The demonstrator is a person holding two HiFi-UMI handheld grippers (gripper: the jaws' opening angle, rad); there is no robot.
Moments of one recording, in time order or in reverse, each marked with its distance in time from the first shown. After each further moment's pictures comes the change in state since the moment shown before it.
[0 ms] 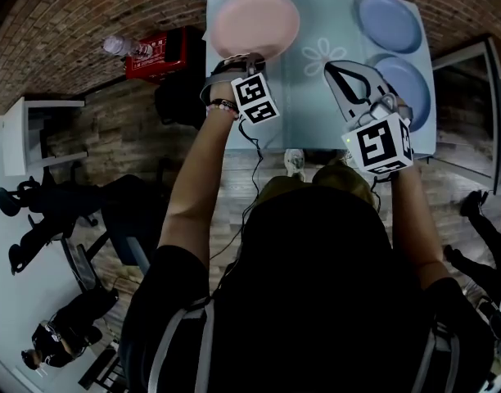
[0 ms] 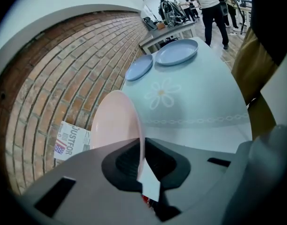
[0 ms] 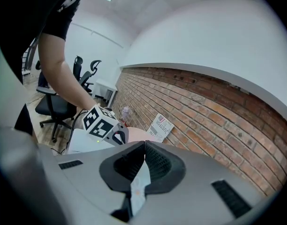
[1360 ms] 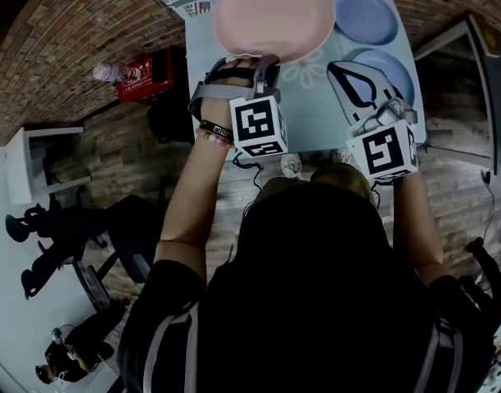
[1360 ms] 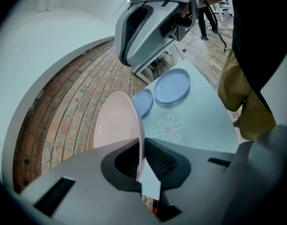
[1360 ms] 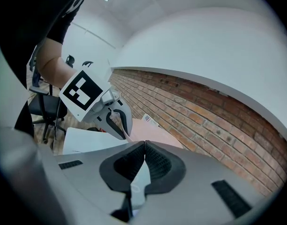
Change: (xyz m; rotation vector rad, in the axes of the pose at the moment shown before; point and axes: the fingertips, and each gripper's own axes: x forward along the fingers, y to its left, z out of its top) left arm -0.119 0.033 0.141 0.252 -0.184 0.094; right arm -0.060 -0.044 -0.015 0.026 -0.013 -0.127
